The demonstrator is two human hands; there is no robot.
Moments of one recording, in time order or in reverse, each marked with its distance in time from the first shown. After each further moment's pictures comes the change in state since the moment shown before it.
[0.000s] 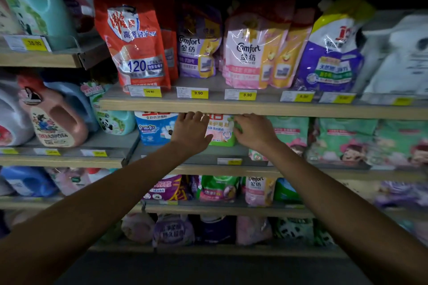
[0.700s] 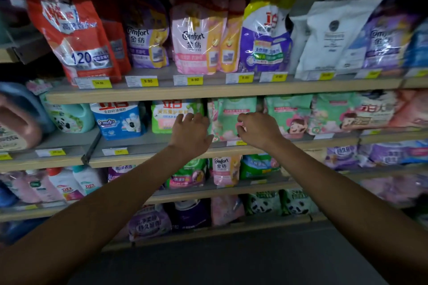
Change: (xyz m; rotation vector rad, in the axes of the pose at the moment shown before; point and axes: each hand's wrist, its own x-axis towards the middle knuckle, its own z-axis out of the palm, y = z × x) left_hand -0.040 0.131 -0.029 -0.043 -0.009 0.145; right_hand -0.123 0.089 -0.039 -0.064 -0.042 0.138
